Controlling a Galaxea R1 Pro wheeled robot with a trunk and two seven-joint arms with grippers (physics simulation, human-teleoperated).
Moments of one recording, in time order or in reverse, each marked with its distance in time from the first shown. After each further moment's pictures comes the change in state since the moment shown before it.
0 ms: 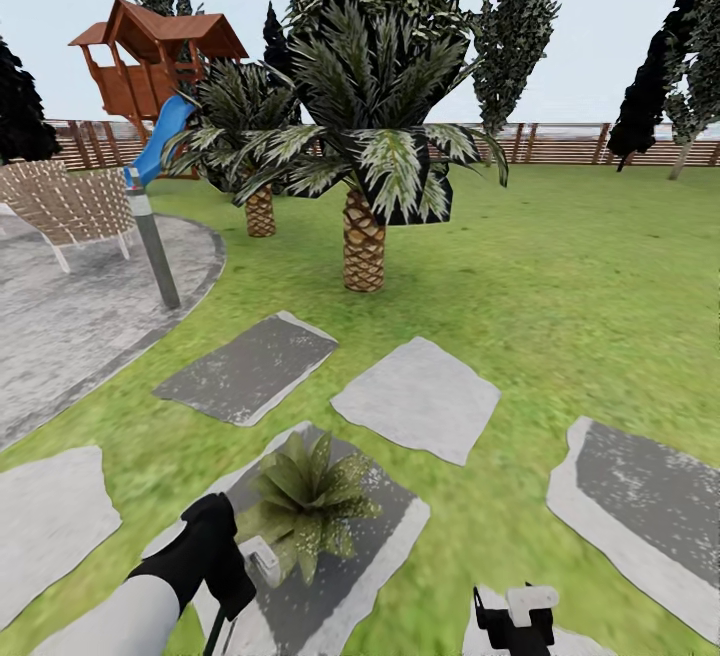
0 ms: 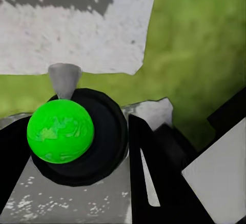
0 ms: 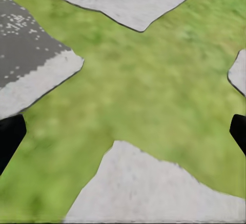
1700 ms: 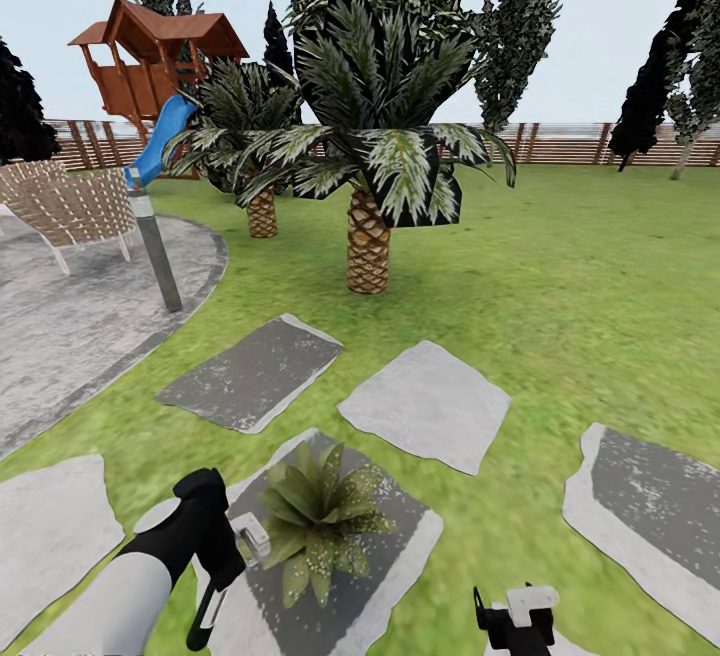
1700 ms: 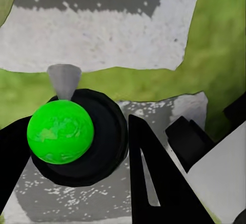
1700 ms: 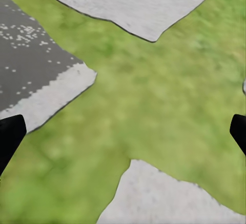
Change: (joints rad) left arm -0.046 0.039 -0.025 -0.056 -0.067 -0.002 -0.110; right arm 0.000 0.000 0.000 0.000 -0.001 0.000 0.000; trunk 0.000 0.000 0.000
